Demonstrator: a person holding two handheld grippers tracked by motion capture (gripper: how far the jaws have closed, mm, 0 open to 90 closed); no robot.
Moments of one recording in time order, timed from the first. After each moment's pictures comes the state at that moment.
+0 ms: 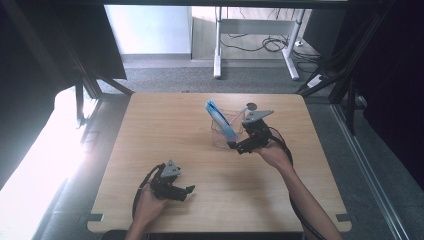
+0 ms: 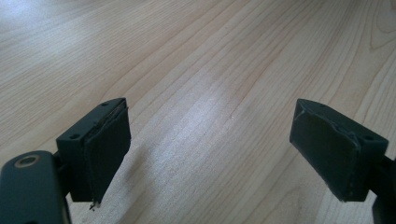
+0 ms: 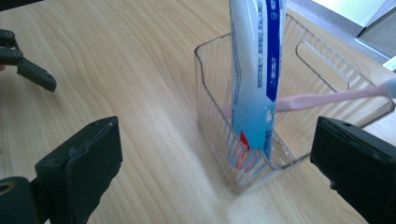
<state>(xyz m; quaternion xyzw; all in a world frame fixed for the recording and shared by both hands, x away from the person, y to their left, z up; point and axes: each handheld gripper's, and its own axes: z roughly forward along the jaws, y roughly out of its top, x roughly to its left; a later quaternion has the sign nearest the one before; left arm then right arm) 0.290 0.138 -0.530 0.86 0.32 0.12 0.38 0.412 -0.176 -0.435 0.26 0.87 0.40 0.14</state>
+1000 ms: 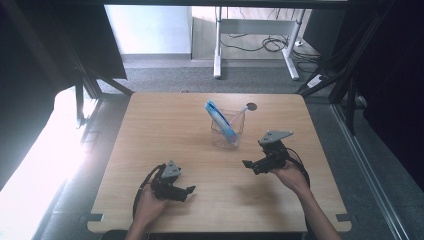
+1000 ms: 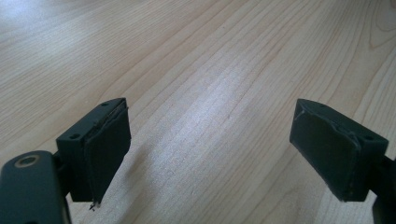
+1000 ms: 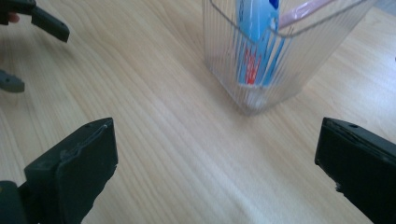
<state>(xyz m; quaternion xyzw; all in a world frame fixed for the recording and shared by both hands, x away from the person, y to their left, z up) 0.289 0.137 -0.531 0.86 0.32 0.12 0.38 0.359 -0.224 -0.460 0.29 0.86 0.40 0.13</state>
